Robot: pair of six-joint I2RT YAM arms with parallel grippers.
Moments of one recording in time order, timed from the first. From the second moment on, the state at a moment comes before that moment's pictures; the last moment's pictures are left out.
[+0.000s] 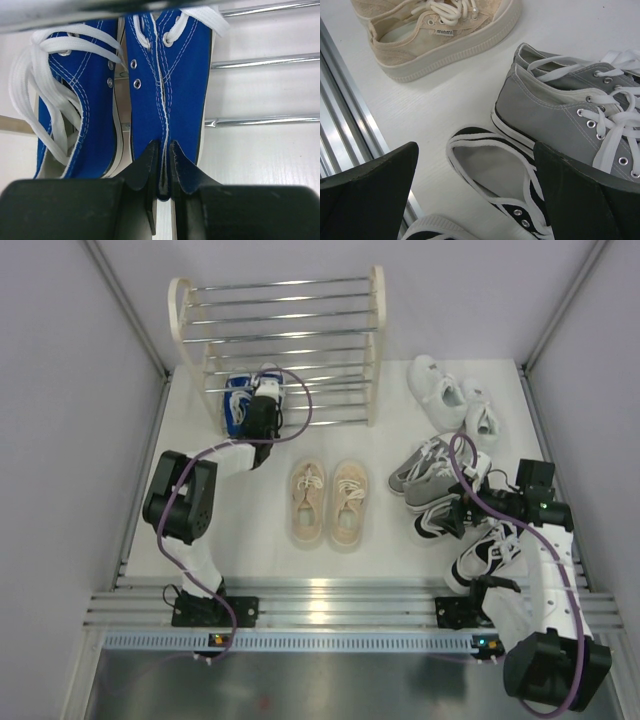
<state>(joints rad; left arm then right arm) -0.31 1.84 1.09 0.26 -0.37 -0.05 -0.21 0.84 0.69 -0.83 -1.00 -0.83</state>
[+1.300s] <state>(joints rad) -0.31 1.85 1.07 0.29 -0.49 -0.21 -0.22 0.84 0.69 -0.83 -1.01 -0.85</state>
